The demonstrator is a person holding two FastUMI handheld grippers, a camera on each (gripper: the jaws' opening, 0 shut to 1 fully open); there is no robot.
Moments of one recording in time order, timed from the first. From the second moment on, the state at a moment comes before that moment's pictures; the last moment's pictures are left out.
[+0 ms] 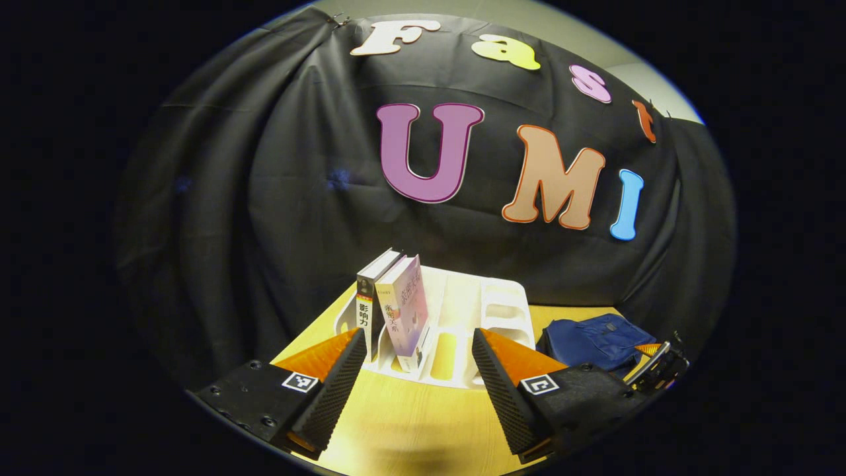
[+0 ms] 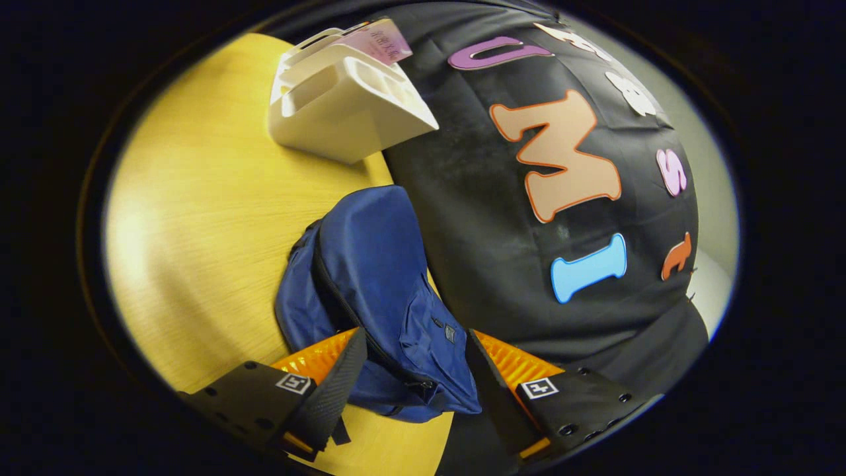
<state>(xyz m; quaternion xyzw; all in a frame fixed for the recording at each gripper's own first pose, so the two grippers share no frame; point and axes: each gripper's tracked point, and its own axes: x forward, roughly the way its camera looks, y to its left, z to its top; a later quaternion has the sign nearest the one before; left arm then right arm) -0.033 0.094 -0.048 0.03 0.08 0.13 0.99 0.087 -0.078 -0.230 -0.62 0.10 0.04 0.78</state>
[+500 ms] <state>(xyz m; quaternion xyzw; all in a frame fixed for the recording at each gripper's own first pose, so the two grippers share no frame) -0.041 0.104 -0.053 0.03 0.09 0.15 0.98 0.118 -0.095 -0.245 -0.63 0.12 0.03 0.77</state>
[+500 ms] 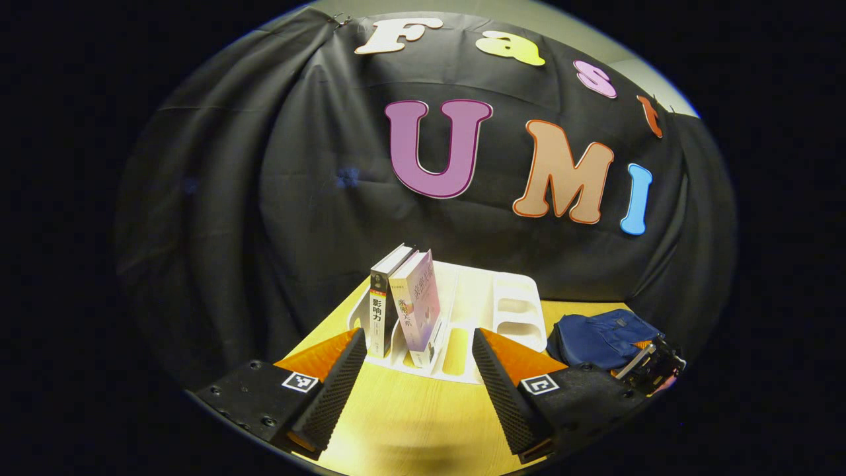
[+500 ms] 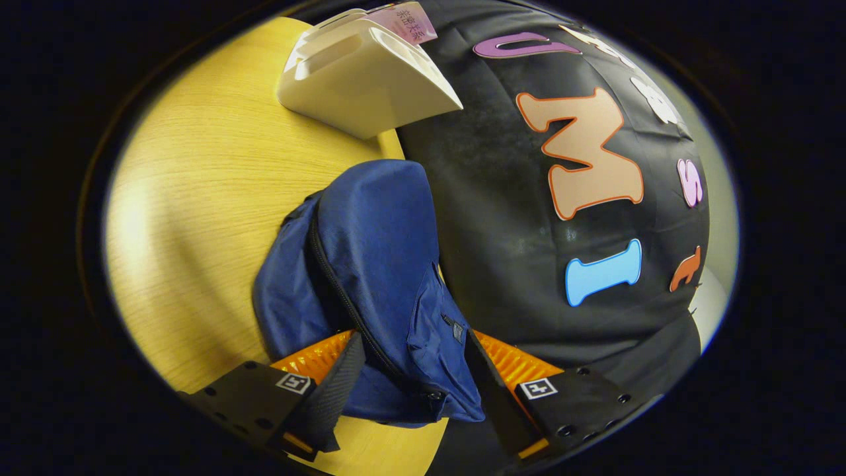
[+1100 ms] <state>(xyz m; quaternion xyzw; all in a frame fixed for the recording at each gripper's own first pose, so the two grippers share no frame) -0.055 0.112 -0.050 0.03 0.09 0.17 0.98 0.165 -0.089 -0.261 -0.62 0.14 0.04 0.77</state>
